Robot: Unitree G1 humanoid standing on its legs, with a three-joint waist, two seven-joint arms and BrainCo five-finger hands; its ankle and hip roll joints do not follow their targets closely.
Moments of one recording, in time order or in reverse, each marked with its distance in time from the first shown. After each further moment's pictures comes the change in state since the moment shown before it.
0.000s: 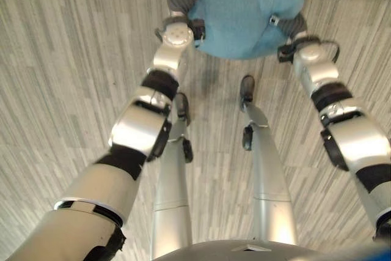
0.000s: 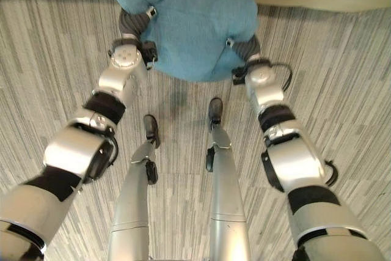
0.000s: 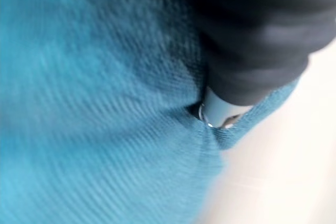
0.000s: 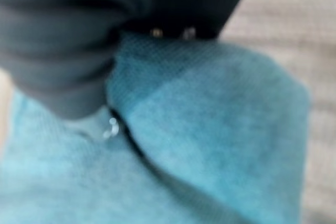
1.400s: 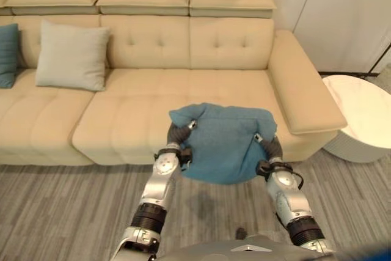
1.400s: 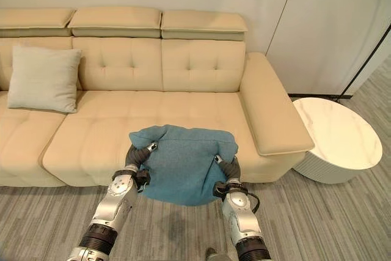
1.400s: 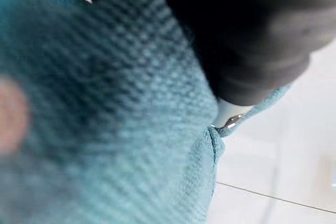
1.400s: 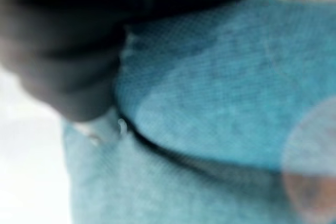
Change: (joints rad) left arm 0.916 -0.034 -0.016 -0.332 0.155 0.103 -0.273; right arm 0.901 0.309 -0.095 -0.490 -0.061 0.026 -0.031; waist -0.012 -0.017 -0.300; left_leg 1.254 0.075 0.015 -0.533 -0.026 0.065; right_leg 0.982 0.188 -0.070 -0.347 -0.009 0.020
